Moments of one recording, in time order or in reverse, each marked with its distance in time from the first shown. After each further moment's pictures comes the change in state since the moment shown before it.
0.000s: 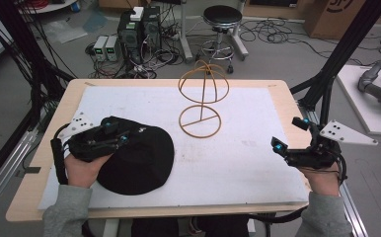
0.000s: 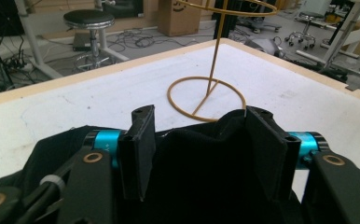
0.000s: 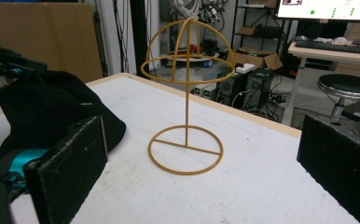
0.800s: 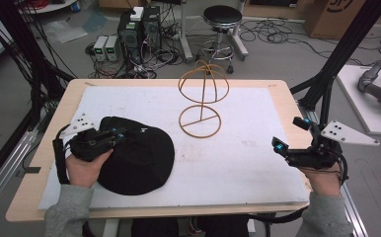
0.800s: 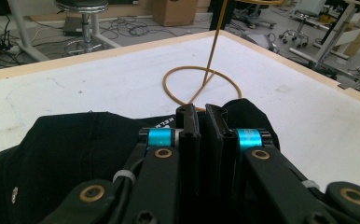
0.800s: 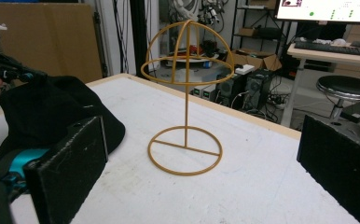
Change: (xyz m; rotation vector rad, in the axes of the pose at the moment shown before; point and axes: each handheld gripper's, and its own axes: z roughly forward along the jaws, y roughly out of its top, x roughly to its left) left arm 0.006 -0.007 0.004 0.037 -0.025 -0.051; right arm 0.000 0.001 -0.002 -0.005 -0.002 -0.001
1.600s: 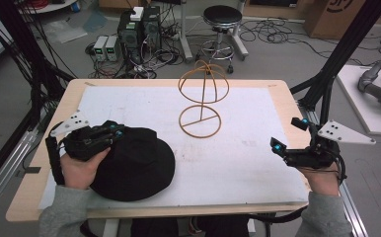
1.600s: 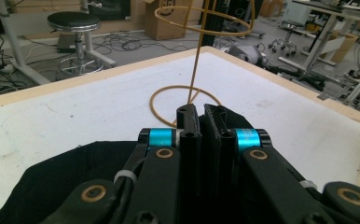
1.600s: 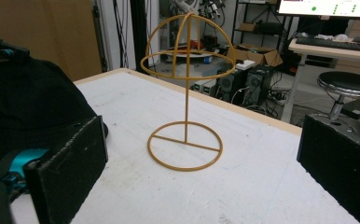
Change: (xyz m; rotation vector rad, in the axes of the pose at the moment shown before) left arm -0.018 0.023 -0.018 -0.051 -0.033 0.021; right arm 0.000 -0.001 0.004 0.021 -0.001 -0.011
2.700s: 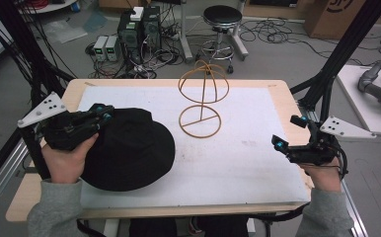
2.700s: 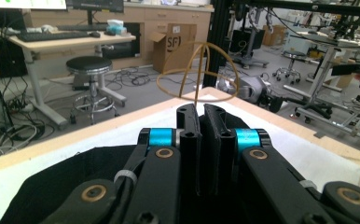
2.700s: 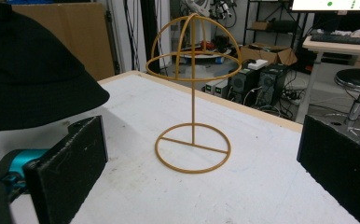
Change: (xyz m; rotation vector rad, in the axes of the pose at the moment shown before) left arm -0.021 0.060 -0.030 -0.135 0.032 0.049; right arm -0.013 0.000 0.003 -0.001 0.059 0.037
